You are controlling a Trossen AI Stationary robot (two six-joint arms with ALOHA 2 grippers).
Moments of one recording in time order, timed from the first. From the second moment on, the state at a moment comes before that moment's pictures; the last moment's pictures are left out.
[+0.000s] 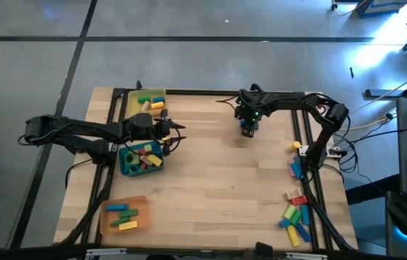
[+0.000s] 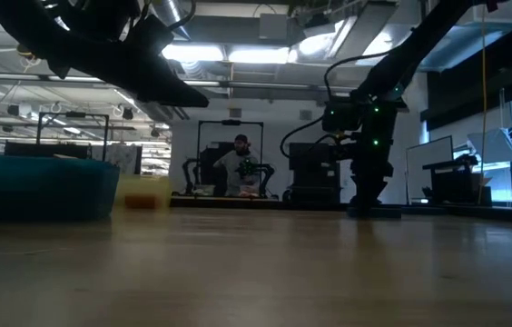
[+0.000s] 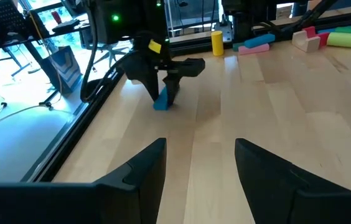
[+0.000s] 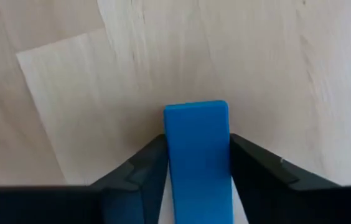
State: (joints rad) left arm 0.21 1.12 0.45 0.38 -0.01 0.24; right arm -0.62 1.78 1.00 -0.55 -0.05 -0.36
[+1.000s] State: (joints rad) left arm 0.04 1.11 0.45 0.39 -0.01 0.15; right arm -0.51 1.67 1.00 -0.51 -0.10 -0.08
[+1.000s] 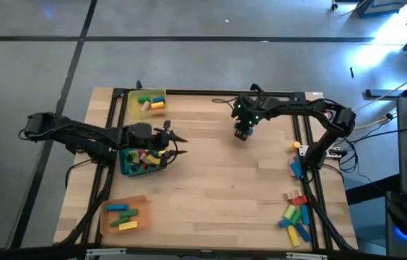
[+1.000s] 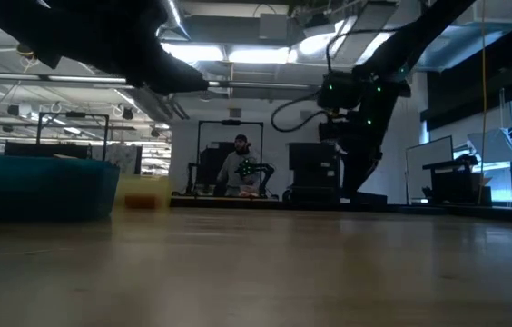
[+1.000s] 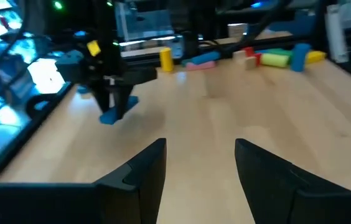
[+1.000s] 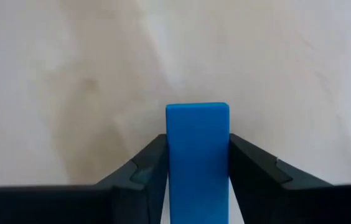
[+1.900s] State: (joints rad) left arm -0.43 0.80 0.51 -0.29 -0.24 -0.30; right arm 0.16 1.74 1.01 0.33 0.00 0.26
